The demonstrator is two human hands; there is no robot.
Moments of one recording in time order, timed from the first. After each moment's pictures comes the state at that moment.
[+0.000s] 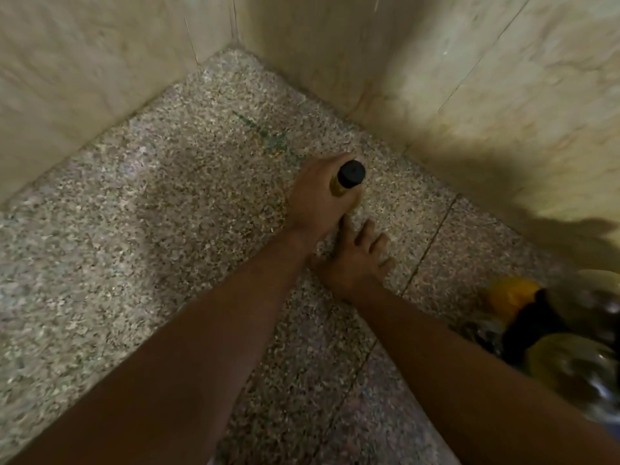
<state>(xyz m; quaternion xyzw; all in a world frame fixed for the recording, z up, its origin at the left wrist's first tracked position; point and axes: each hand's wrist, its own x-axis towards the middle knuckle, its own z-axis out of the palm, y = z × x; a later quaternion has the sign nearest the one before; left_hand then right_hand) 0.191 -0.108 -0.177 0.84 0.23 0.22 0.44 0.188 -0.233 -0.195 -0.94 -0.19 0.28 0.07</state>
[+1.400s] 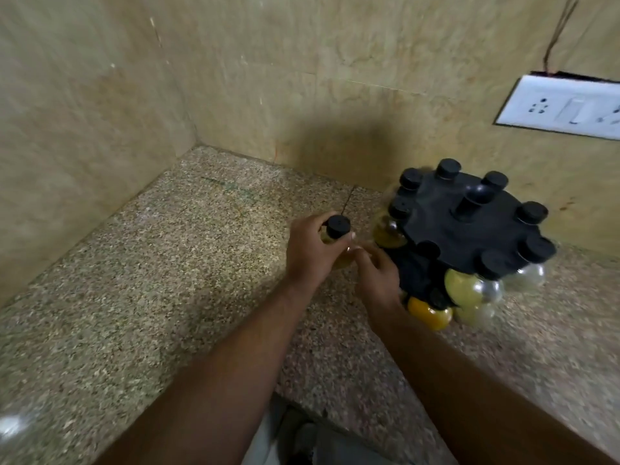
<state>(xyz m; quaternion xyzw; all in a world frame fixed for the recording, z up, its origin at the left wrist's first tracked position) 0.060 -0.337 -0.069 0.86 0.19 0.23 0.41 0.067 -0.463 -0.067 -0.75 0.06 0.16 0.63</state>
